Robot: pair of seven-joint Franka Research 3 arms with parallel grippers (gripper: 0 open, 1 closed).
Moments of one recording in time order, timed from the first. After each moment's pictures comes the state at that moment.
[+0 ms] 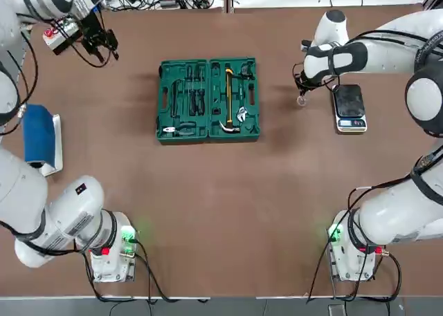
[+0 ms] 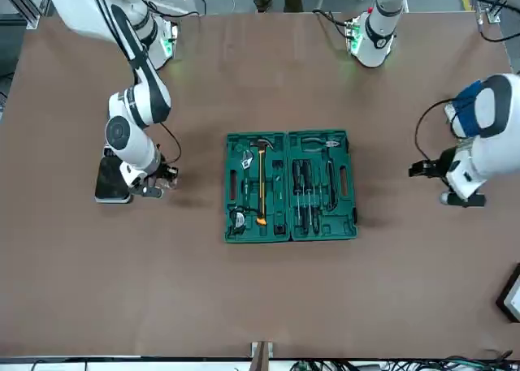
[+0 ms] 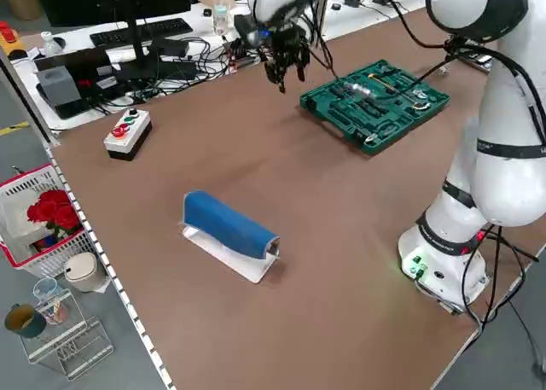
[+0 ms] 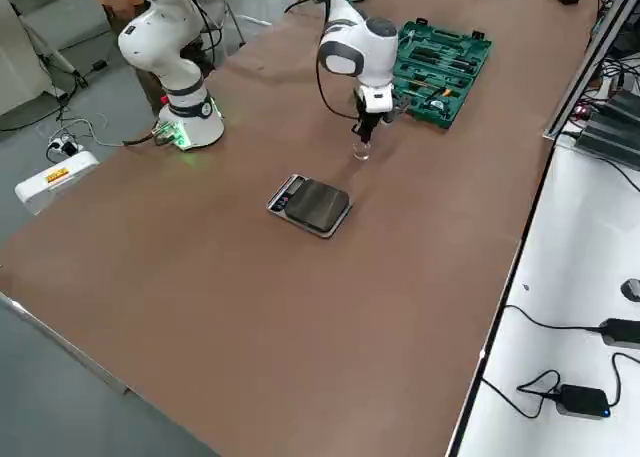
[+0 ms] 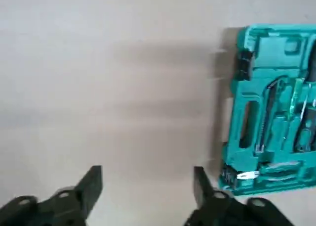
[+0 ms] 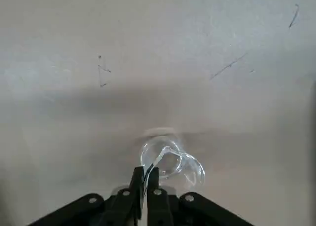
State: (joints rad) left arm 0.68 0.25 -0.66 -1.86 0.02 1.90 -0.01; right arm 0.07 0.30 0.20 -2.23 0.00 2.46 0.41
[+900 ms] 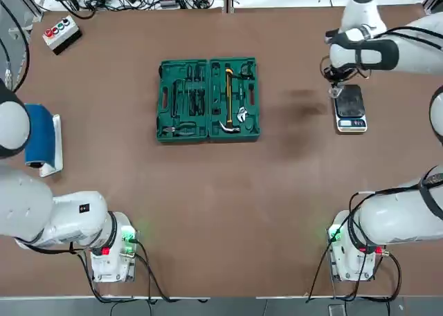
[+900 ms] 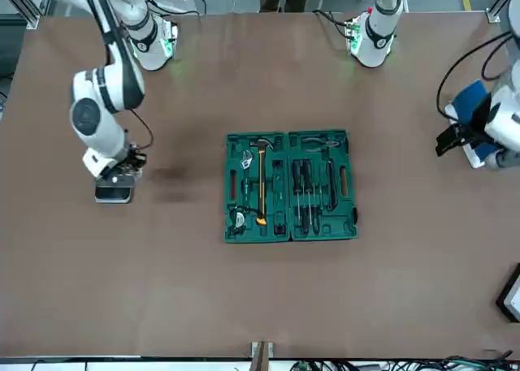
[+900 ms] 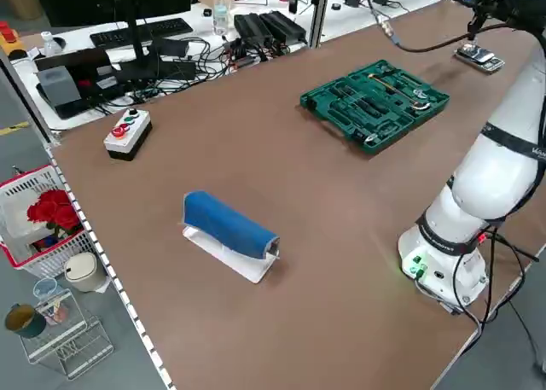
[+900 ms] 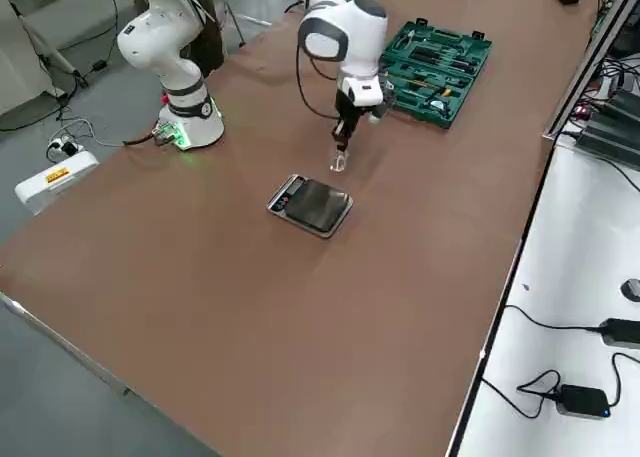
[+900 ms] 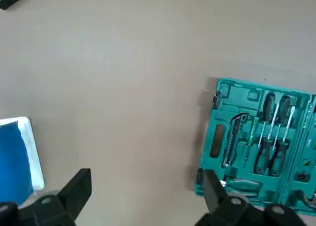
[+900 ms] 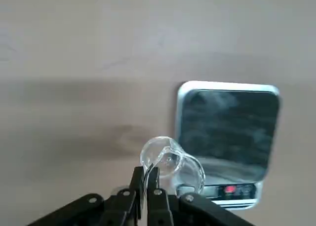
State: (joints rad) left arm 0.16 0.01 -0.23 -1.63 0.02 1.66 -0.26; right arm 0.04 0.10 0.02 -2.31 -0.20 2.32 0.13
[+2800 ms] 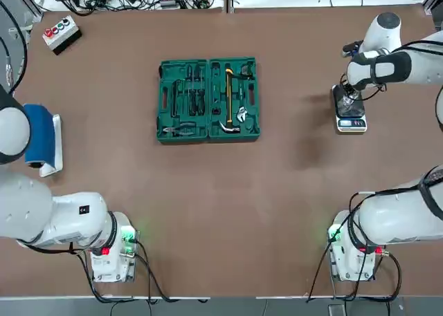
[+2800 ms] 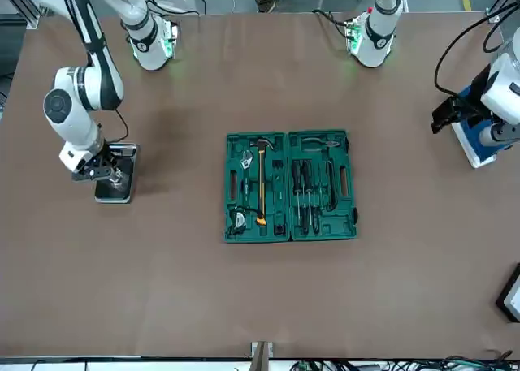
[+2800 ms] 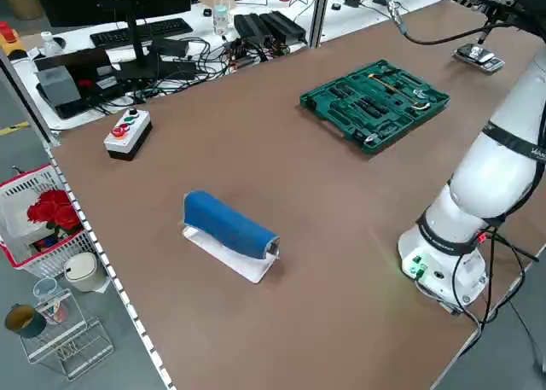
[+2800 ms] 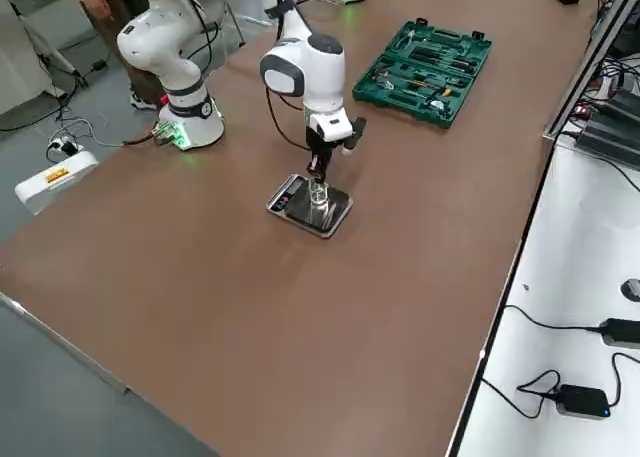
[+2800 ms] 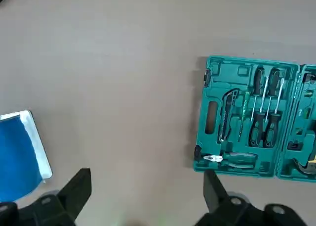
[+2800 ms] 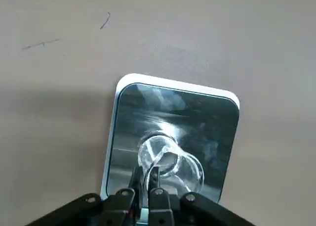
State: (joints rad) left arm 0.13 0.01 -0.23 -1.57 0.01 1.54 -0.19; right arm 0.03 0.11 -0.12 -2.44 -0.22 2.56 -0.08
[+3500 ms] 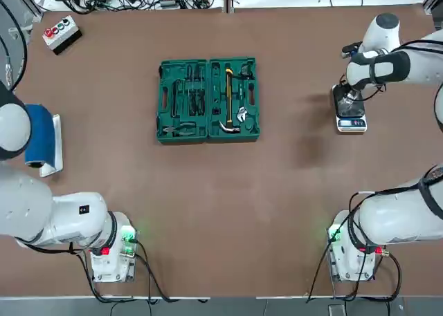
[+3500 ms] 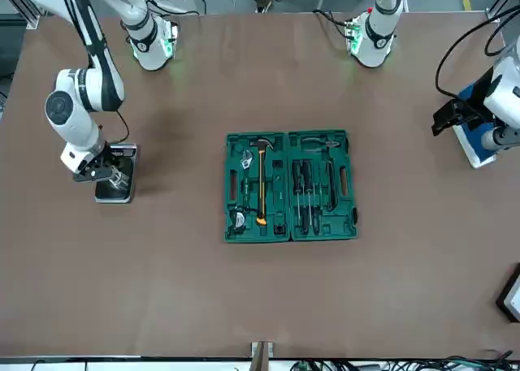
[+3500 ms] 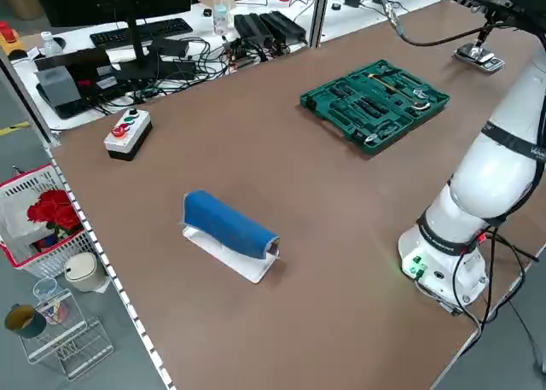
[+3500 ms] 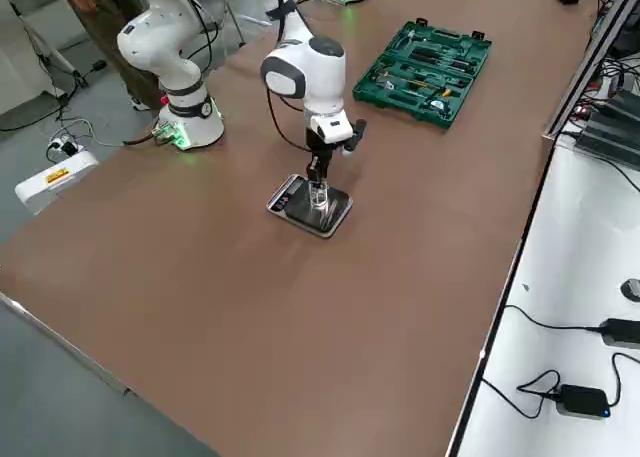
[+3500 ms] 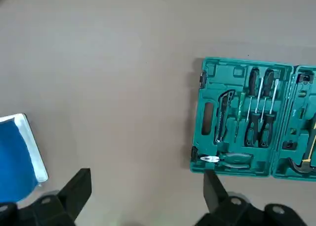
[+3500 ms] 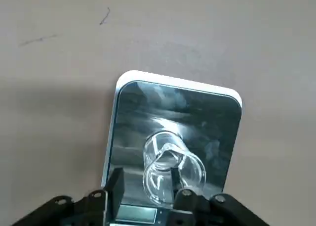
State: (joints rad) left arm 0.13 0.03 -0.23 -1.54 -0.01 1.54 -0.18; right arm 0.03 0.11 -0.12 -2.43 -0.22 2.51 -0.08
